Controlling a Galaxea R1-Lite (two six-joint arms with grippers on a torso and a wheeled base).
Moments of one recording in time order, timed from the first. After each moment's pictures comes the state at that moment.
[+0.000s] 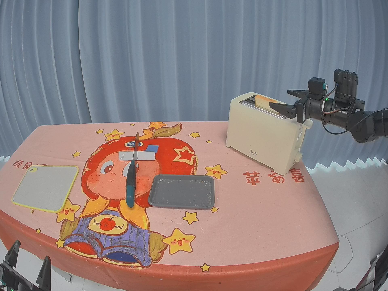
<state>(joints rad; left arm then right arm) 0.00 0.03 -0.02 0.00 -0.01 0.00 0.13 1.95 -1.33 -0.43 0.51 -0.25</state>
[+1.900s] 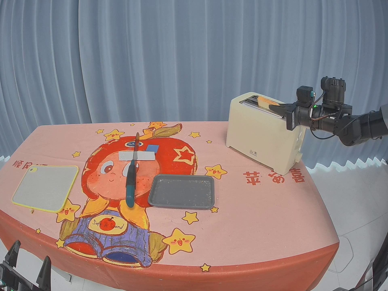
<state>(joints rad) 0.00 0.03 -0.02 0.00 -0.01 0.00 0.16 2.05 -1.38 -0.43 0.50 -0.26</state>
